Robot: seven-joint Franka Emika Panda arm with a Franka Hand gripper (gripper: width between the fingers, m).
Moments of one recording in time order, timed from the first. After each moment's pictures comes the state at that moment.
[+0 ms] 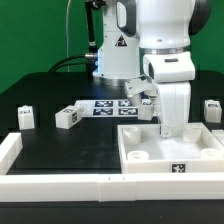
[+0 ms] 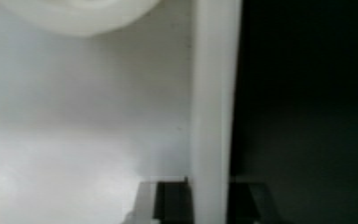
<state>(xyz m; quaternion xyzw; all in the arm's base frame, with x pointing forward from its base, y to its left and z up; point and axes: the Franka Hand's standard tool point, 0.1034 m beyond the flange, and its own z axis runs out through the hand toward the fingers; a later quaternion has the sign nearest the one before) 0.477 0.071 0.008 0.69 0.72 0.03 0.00</state>
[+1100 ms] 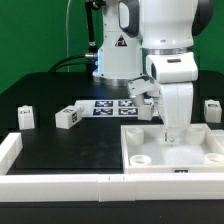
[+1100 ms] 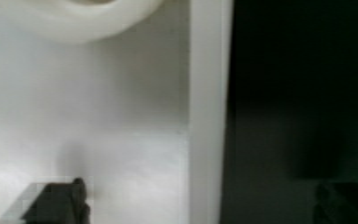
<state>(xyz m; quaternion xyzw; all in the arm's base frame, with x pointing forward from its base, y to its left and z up) 0.478 0.071 0.007 0.69 0.72 0.03 0.00</state>
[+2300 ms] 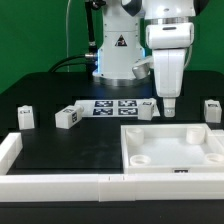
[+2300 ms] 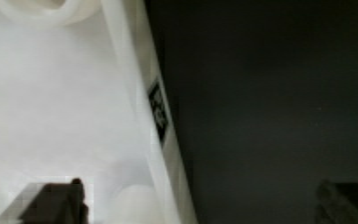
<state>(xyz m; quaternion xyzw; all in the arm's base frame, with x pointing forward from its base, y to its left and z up) 0.460 0.079 0.051 0.81 0.58 0.06 0.02</state>
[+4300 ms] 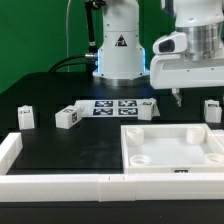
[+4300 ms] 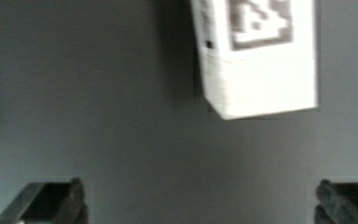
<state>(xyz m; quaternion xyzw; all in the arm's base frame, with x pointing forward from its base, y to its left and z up) 0.404 0.150 0.035 0.99 -0.15 -0.06 -0.06</state>
